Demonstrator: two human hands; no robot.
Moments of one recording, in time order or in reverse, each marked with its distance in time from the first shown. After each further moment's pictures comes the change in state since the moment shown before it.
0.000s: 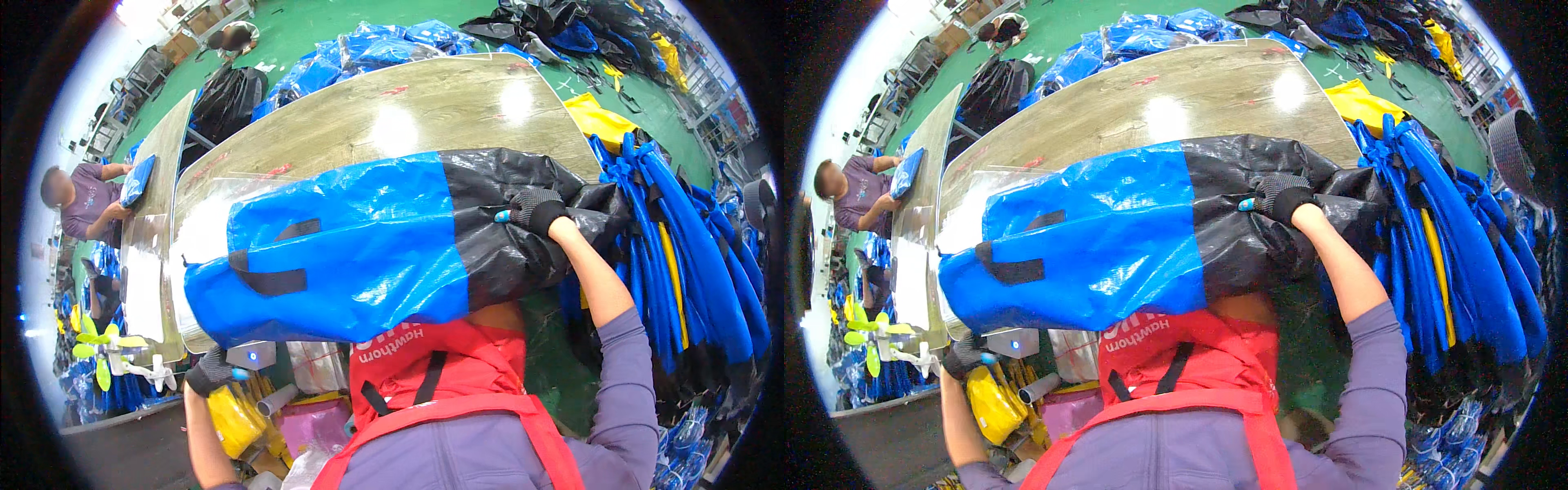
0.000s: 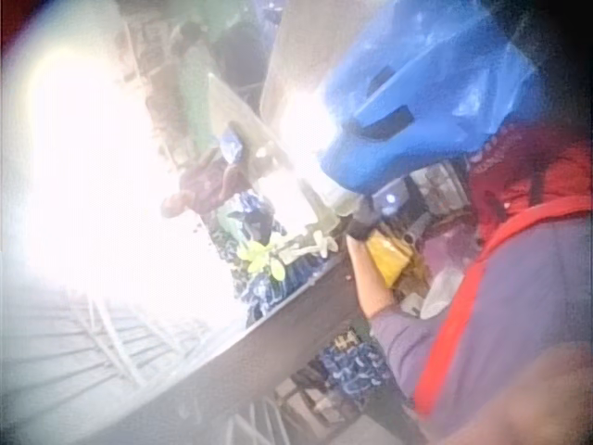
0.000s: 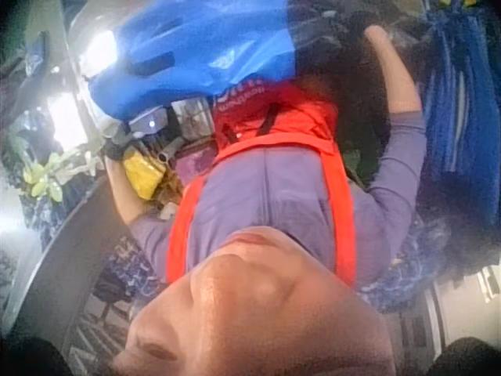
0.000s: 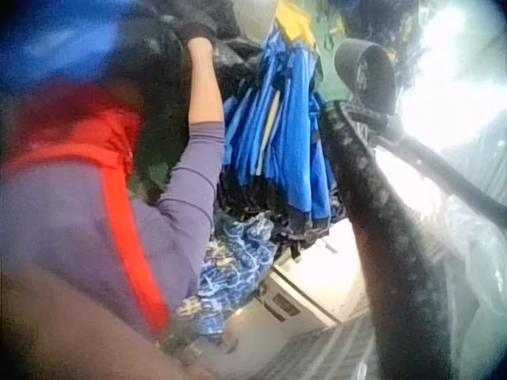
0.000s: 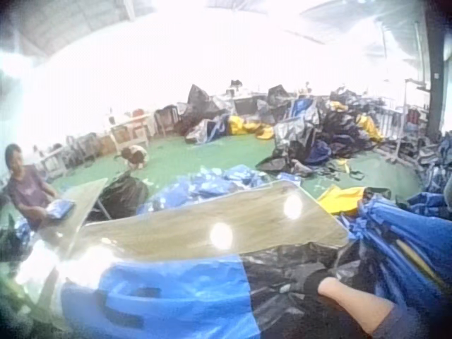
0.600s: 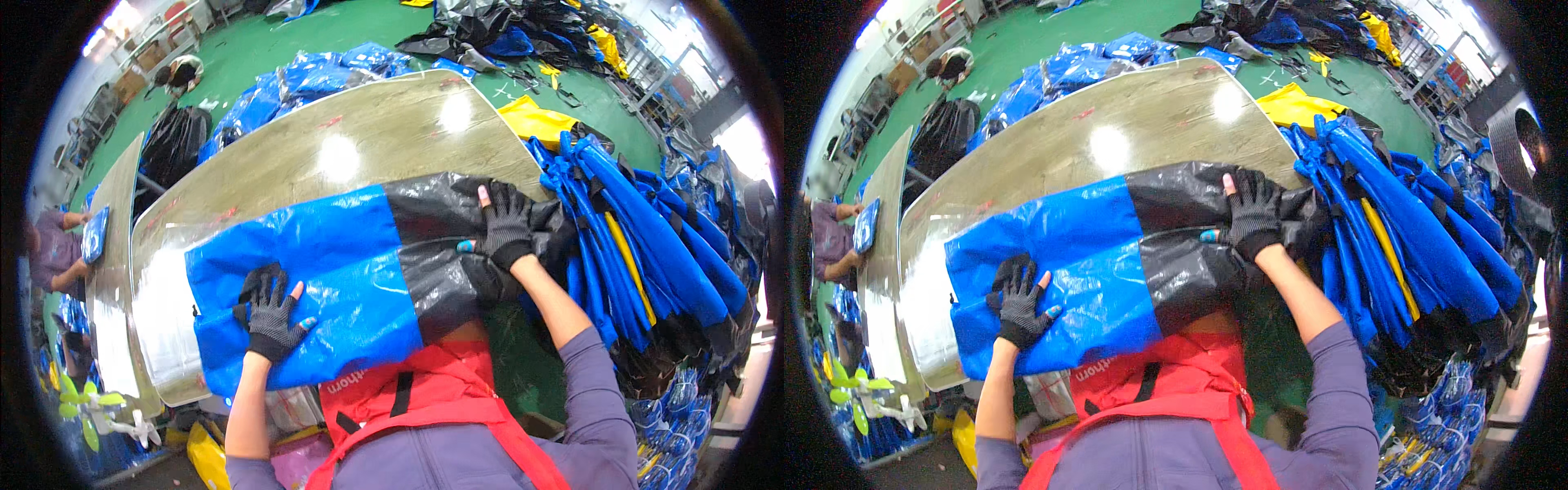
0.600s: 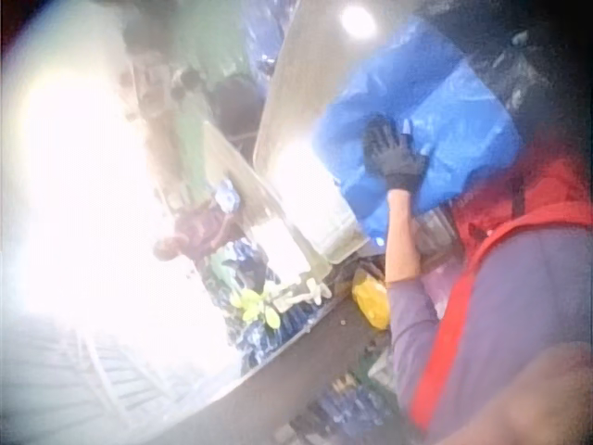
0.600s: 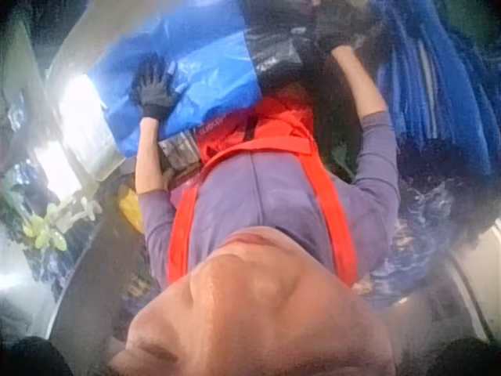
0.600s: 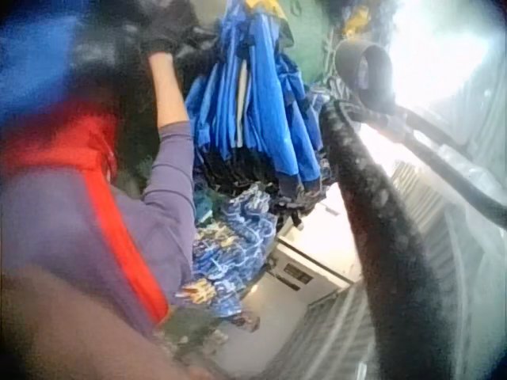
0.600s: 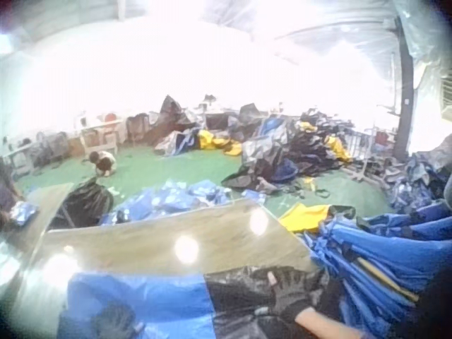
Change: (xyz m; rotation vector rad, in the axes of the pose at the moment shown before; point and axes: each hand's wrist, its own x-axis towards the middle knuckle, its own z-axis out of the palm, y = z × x) left_hand 0.171 0.205 0.136 1.070 0.404 0.599; right_hand -0.038 0.012 0.018 -0.189 0.417 0.244
